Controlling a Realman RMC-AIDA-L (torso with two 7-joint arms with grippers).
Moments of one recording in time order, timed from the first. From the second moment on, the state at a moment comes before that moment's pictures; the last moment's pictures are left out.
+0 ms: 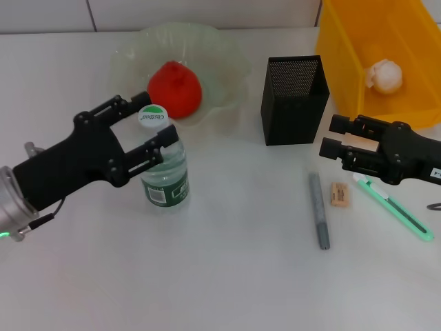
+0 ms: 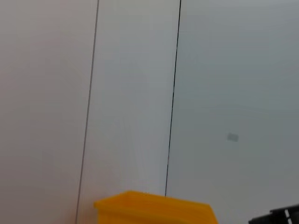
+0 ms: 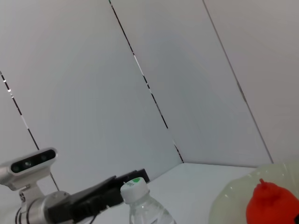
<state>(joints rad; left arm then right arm) -0.33 -2.07 1.04 0.43 1.30 1.58 -0.88 0.46 2.06 -0.48 -0.50 -1.95 -1.74 1.32</state>
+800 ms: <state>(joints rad) -0.30 -2.04 0.95 0.44 1.64 1.86 -0.98 0.50 2.04 -0.47 -0.53 -1.93 -1.75 1.40</state>
